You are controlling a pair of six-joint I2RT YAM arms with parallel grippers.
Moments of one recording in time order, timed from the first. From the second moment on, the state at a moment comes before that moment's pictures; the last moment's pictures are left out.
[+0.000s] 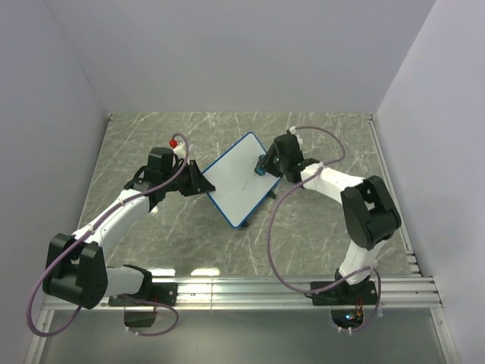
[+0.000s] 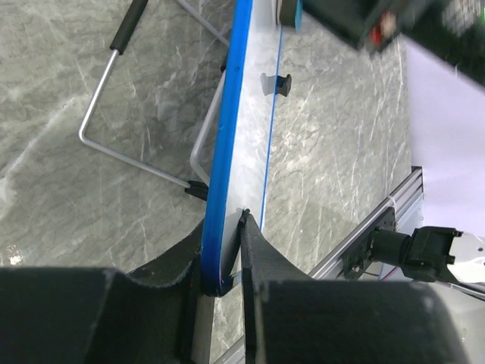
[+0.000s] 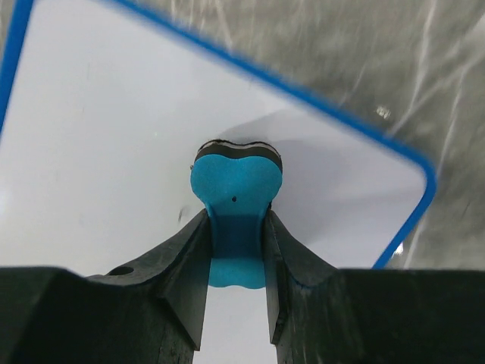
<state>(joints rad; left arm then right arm) -0.31 1.27 0.83 -0.21 0.51 -0.55 0.45 1.80 1.15 -0.04 0.02 0.86</state>
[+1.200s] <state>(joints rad) -0.31 1.27 0.82 -0.23 0.51 -0.53 0.50 1.70 1.03 -0.04 -0.03 0.92</state>
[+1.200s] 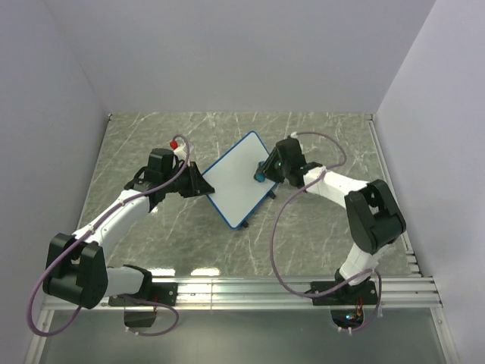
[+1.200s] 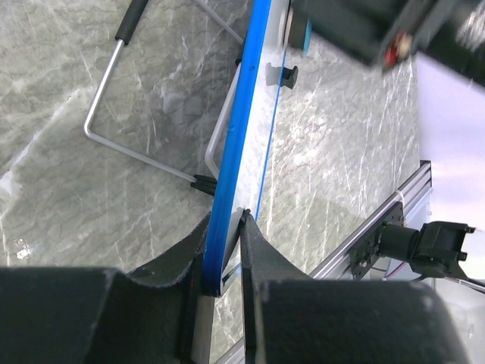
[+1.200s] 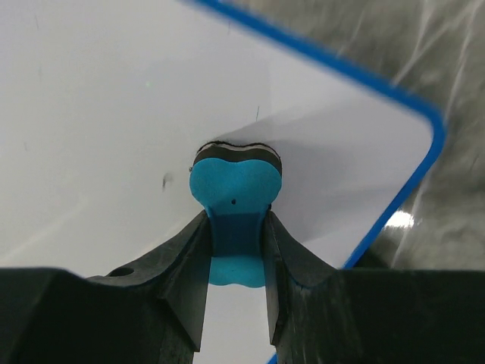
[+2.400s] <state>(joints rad) -0.31 1.26 0.82 -0.24 0.50 -0.53 0.35 1.76 0.87 0.16 -0.21 0.95</state>
